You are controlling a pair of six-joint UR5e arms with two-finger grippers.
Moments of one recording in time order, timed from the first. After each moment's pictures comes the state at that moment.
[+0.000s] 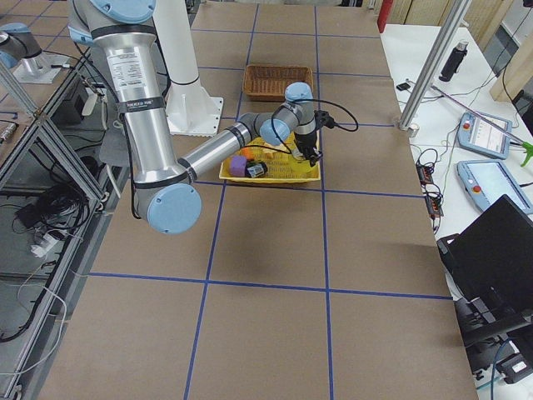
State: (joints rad) left arm -1.57 -1.53 -1.73 -1.96 -2.43 -0.01; right arm 0.90 -1.33 1.88 -1.36 1.97 0.28
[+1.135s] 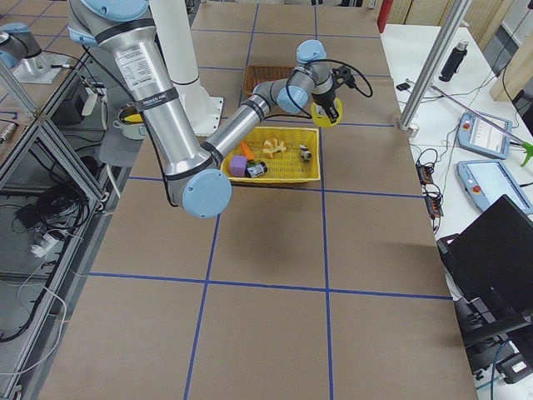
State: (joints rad) left arm -1.21 -1.84 -1.73 -2.49 -2.53 -0.90; right arm 0.88 -1.08 1.83 -1.19 1.93 0.78
